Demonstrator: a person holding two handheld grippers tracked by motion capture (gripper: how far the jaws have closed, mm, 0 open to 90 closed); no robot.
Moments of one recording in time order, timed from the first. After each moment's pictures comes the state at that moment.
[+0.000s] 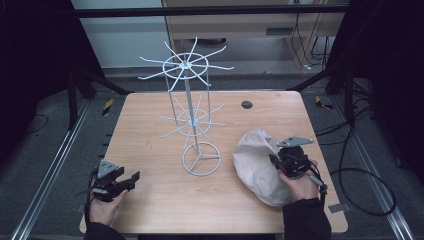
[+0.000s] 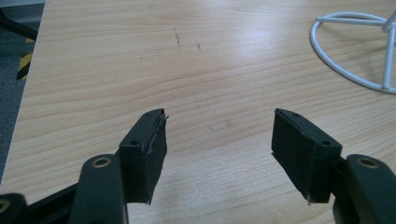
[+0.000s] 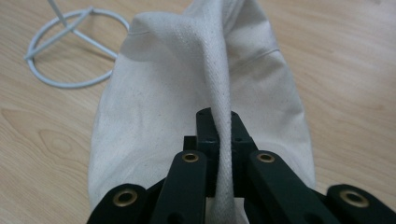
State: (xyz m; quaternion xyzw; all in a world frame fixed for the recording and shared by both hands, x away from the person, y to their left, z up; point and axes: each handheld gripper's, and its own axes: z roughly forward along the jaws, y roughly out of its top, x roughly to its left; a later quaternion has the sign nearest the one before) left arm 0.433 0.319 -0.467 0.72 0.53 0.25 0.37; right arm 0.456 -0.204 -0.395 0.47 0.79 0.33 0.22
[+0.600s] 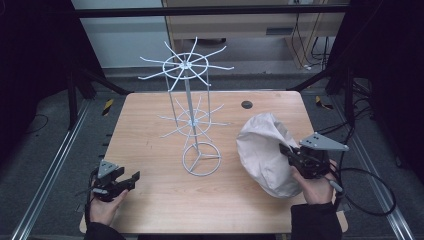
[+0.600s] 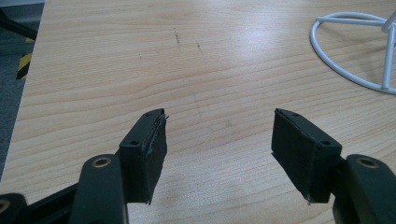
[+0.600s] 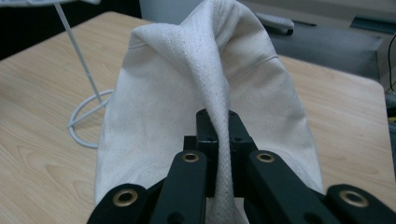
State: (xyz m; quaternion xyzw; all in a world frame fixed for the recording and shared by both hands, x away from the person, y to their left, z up) left arm 0.433 0.318 -0.468 0.72 0.53 0.25 0.37; right arm 0.424 -0.227 -0.350 0.44 0.73 0.44 0.27
